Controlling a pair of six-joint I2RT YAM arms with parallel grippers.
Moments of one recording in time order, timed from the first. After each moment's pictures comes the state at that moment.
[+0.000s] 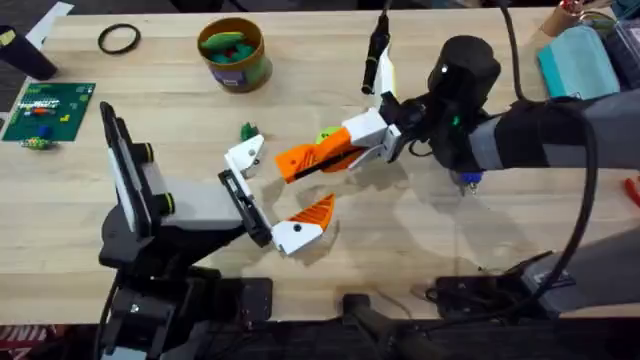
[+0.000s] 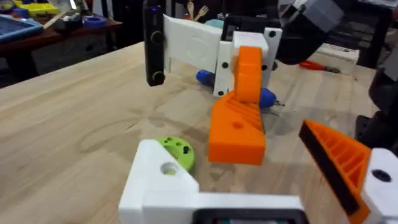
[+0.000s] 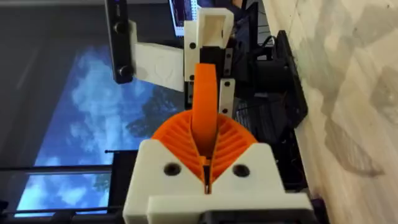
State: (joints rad) left arm -0.15 0.00 0.01 -0.07 0.86 -0.04; right arm 0.41 1.71 0.63 1.00 -1.56 1.48
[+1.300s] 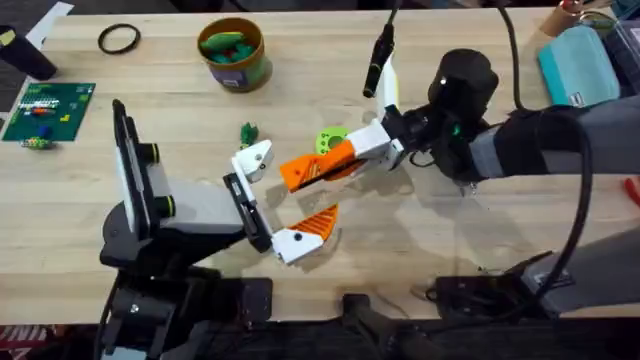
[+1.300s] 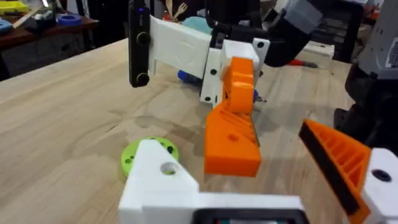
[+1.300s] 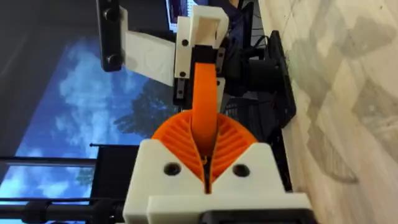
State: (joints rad) left arm -0.15 0.00 0.01 -0.08 0.94 -0.04; right arm 0.41 1.71 0.57 1.00 -1.56 1.36
